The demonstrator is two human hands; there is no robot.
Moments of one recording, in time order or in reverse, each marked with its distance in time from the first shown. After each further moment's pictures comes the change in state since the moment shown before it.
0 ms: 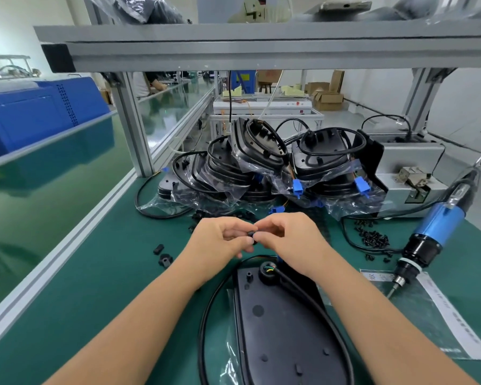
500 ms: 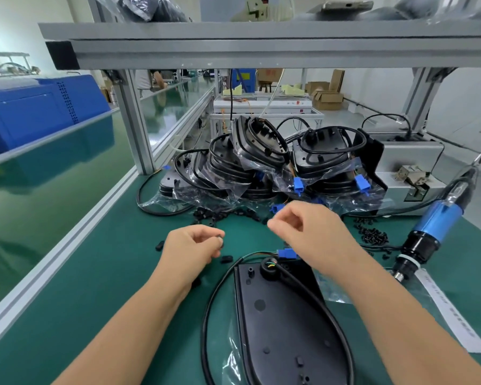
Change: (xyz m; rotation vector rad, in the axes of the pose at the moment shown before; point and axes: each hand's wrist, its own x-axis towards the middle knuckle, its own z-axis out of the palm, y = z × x) left_hand -0.023 -0.006 -0.012 -0.160 0.346 -0.248; right_hand -0.025 -0.014 -0.026 -0.125 0.103 0.046
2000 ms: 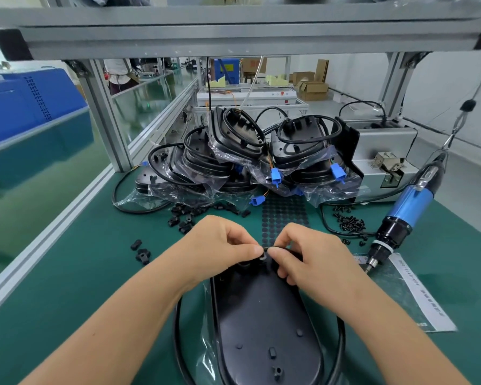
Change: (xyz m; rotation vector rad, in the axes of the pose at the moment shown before) left_hand -0.023 0.044 0.039 0.404 -0.515 0.152; right_hand -0.045 0.024 -0.004 -0.015 -0.030 0.059
